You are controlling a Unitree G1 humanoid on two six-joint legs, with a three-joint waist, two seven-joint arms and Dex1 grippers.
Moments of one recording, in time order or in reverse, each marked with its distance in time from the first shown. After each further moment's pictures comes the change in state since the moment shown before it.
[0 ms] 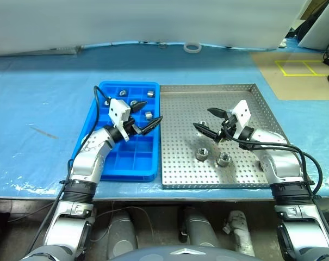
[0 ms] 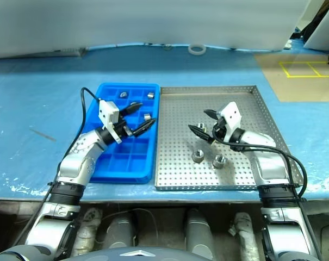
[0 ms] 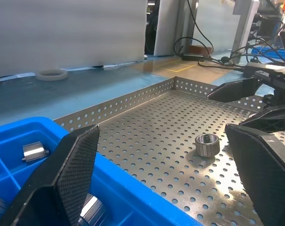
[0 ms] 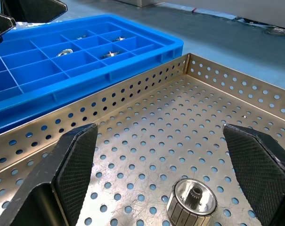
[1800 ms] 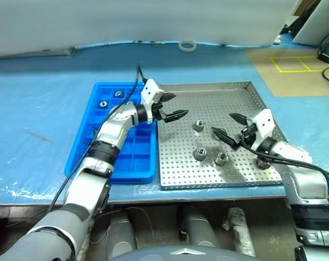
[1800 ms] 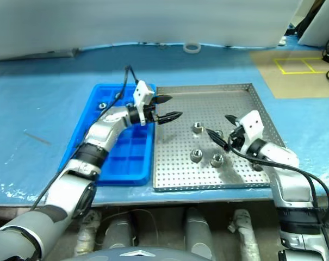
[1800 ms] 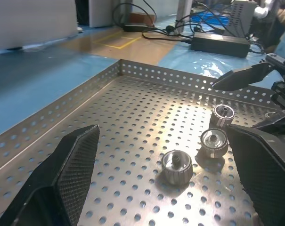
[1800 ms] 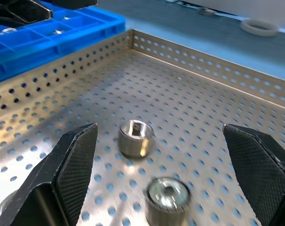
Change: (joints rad) left arm -0.488 -0.128 -0.118 0.559 0.114 0.015 -0.156; right arm 0.268 -0.073 -0.155 -0.266 0.022 0.073 -0.151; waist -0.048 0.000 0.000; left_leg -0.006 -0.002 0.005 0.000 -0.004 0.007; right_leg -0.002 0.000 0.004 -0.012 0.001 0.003
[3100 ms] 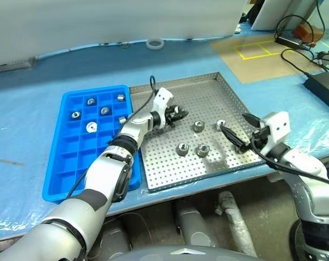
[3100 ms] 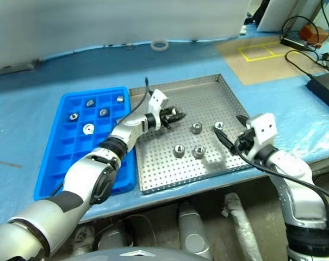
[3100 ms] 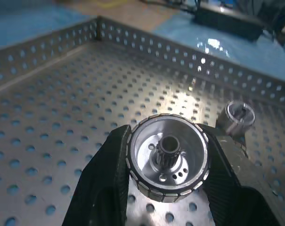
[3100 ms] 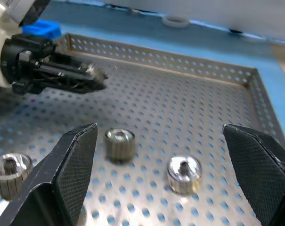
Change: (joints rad) left arm -0.101 -0.130 0.174 0.331 0.111 -0.122 0.179; right arm -0.004 0.023 -0.013 -0.118 0.067 0.082 -0.079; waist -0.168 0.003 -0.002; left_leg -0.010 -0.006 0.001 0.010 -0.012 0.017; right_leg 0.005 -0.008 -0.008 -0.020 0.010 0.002
